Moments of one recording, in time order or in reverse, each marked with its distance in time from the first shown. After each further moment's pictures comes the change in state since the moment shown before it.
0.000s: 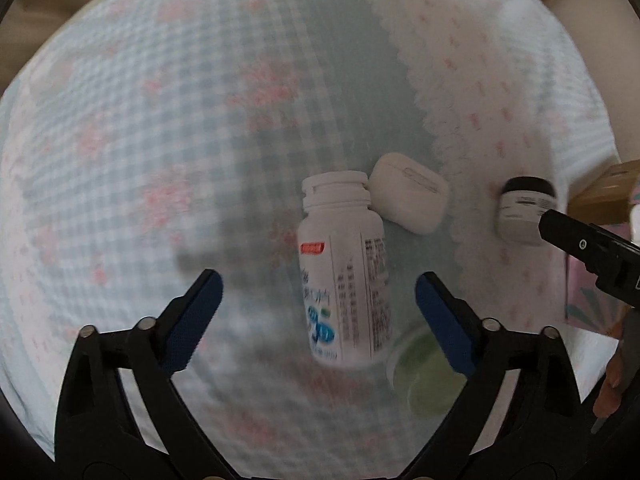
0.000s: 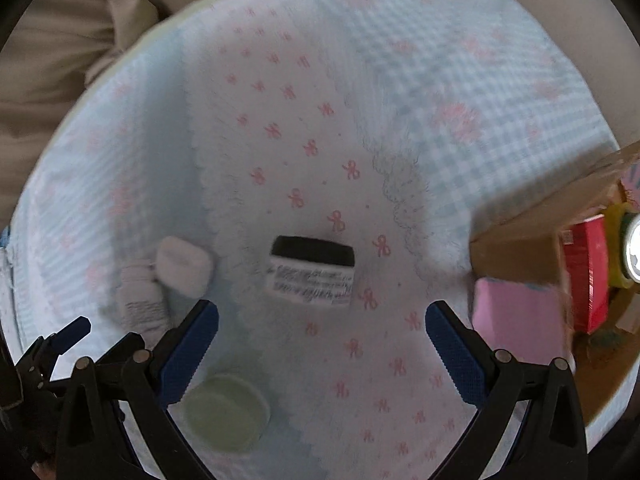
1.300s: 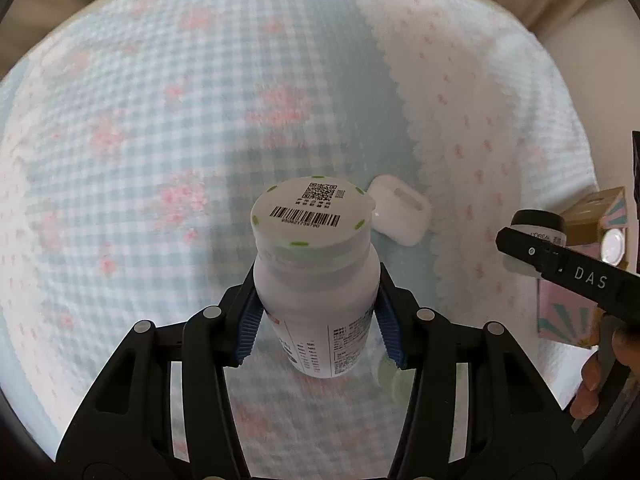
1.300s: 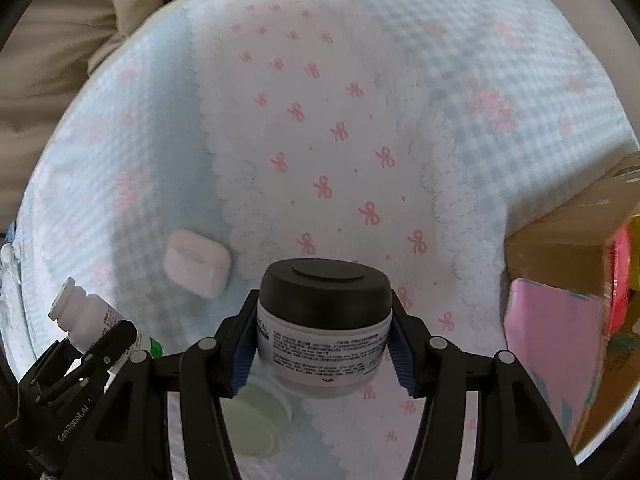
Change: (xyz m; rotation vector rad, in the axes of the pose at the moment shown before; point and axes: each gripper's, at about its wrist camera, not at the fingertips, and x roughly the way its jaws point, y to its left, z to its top) left arm -0.046 0.045 -0.014 -0.059 -0.085 -0.084; right arm 0.006 0.014 0.003 -0.004 0.045 0.054
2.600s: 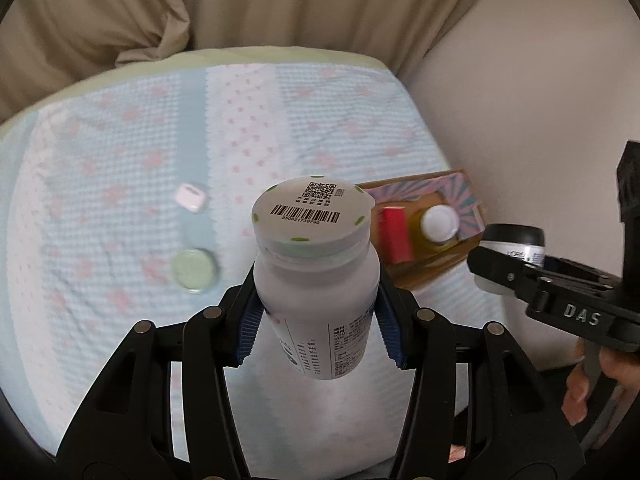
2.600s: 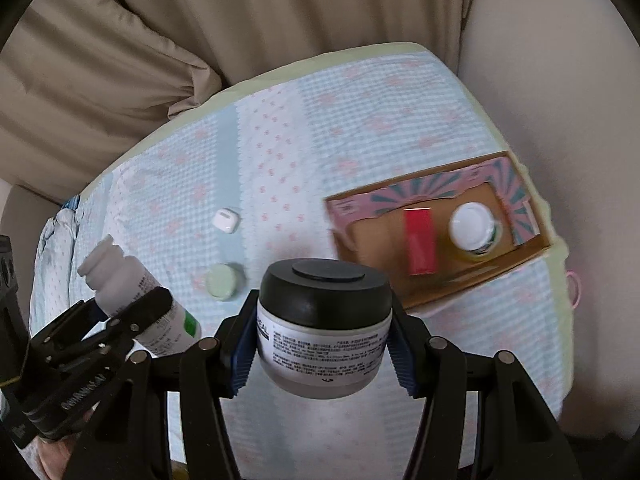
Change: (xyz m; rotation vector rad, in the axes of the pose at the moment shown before) left arm -0.199 -0.283 -0.120 0.051 -0.230 -0.125; right arm -0.270 -0.165 -0.118 -0.139 -0.223 0.088
